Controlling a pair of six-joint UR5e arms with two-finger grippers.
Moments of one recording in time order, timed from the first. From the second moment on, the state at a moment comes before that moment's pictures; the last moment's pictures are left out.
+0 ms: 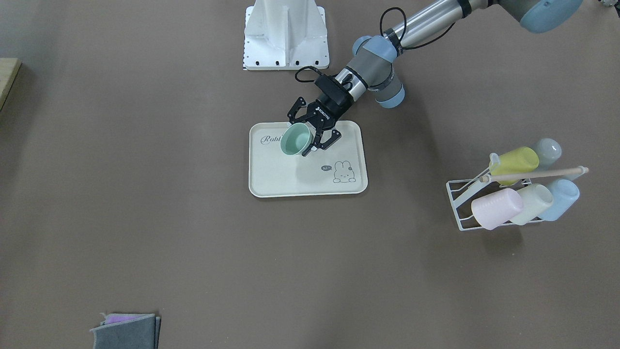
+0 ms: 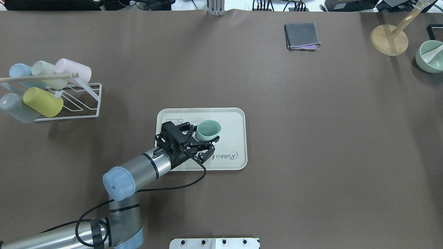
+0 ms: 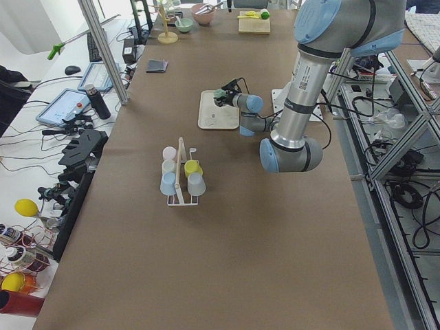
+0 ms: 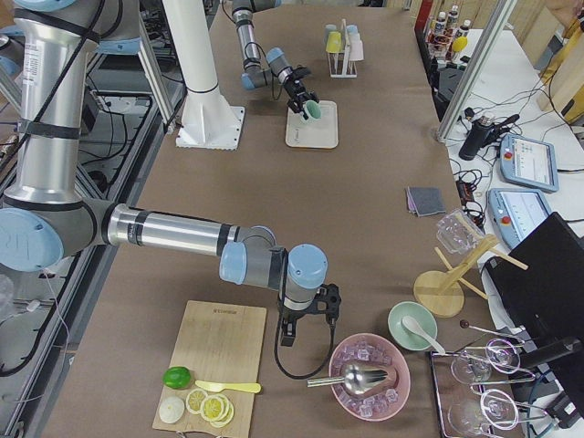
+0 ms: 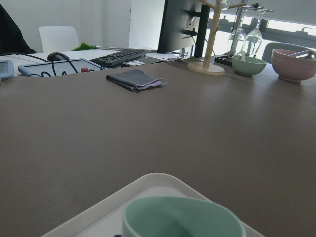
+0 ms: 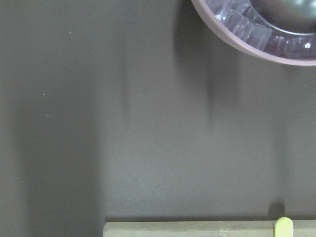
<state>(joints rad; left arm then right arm) -0.28 -2.11 -1.31 -3.09 -1.21 -0.53 1.53 -1.74 1.62 -1.59 2.30 -0.05</state>
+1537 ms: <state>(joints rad) -0.28 -2.10 -1.29 -3.21 -1.20 -0.53 1.53 -1.74 1.62 -1.59 2.30 -0.05</state>
